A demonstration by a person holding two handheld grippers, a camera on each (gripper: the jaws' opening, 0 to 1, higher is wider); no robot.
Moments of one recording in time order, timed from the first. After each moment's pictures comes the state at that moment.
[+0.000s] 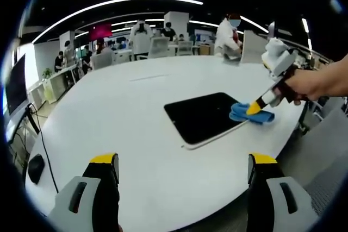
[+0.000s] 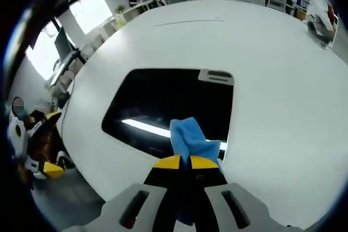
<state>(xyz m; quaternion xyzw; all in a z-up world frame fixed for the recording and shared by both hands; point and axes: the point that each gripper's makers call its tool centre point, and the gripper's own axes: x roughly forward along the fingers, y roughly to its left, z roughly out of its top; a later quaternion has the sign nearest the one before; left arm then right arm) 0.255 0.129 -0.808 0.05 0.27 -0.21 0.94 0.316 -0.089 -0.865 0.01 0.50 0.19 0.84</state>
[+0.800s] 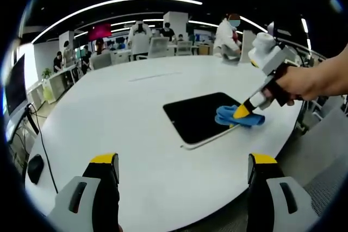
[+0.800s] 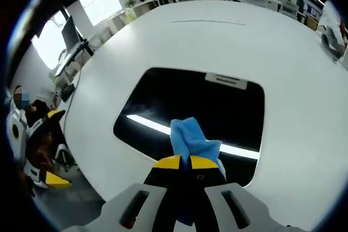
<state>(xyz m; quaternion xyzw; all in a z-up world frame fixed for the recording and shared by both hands) 0.254 0.129 -0.808 0.05 0.27 -0.21 0.94 0.322 -0.045 -0.864 -0.02 0.50 0.22 0.84</state>
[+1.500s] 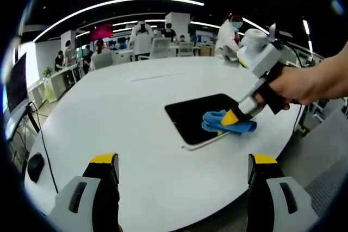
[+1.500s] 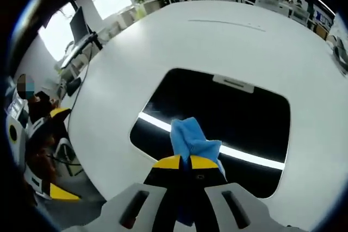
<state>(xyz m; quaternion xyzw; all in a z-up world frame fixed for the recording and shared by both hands) 0.254 0.131 -0.808 0.04 0.27 -0.21 0.94 0.323 -0.002 -0.865 -0.03 0.50 0.25 0.83</state>
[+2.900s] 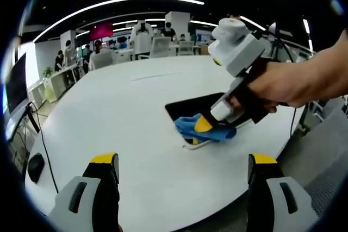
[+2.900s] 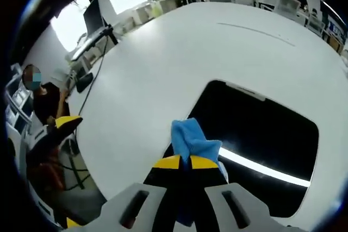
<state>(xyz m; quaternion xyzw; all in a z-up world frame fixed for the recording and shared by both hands) 0.256 0.131 -0.809 0.05 0.27 -0.21 0.94 0.338 0.066 -0.873 -0.05 0.49 0.30 0.82</state>
